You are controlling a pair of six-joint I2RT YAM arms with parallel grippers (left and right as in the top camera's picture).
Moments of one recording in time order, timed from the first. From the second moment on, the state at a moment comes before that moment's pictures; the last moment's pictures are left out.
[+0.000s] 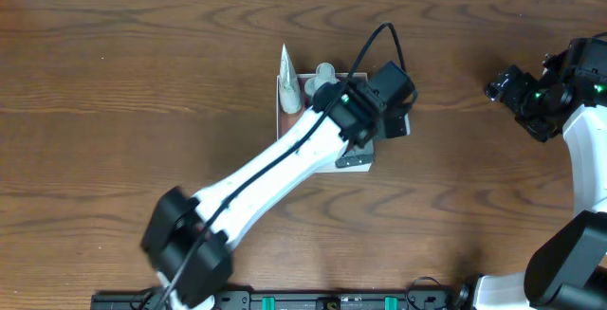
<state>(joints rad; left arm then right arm) -0.85 1.85 1.69 -1.07 -0.22 0.62 -0.34 1.62 1.26 -0.78 -0.25 0.40</state>
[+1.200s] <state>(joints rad) -1.01 0.73 1.69 -1.45 -0.24 0.19 -0.34 1.62 1.26 -0.78 -0.25 0.40</state>
